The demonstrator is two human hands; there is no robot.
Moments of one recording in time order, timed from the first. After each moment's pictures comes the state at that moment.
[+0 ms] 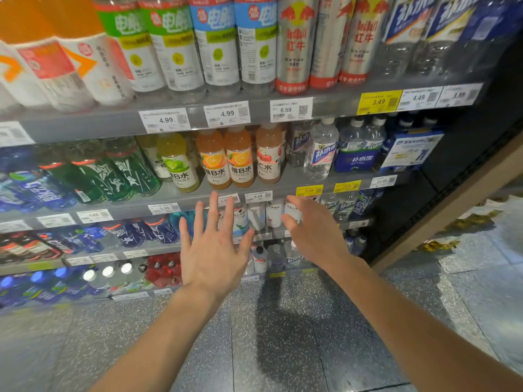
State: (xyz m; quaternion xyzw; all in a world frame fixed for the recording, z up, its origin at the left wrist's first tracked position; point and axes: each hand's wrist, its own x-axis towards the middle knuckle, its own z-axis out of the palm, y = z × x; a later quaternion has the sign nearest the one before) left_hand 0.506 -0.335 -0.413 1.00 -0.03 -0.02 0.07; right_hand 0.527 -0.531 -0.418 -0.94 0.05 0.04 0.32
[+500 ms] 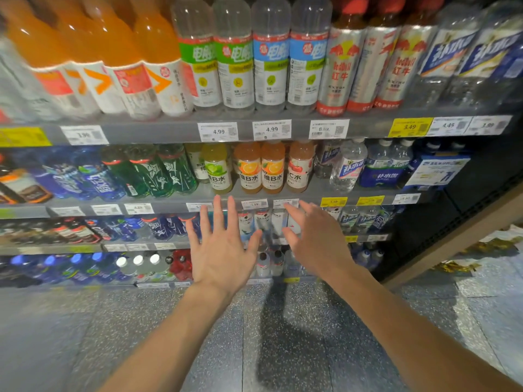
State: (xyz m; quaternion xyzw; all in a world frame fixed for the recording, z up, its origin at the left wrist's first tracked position) left_hand 0.487 -0.294 -0.374 0.99 0.04 -0.03 0.09; right_hand 0.515 -0.476 -0.389 -0.98 -0.06 0.02 0.18
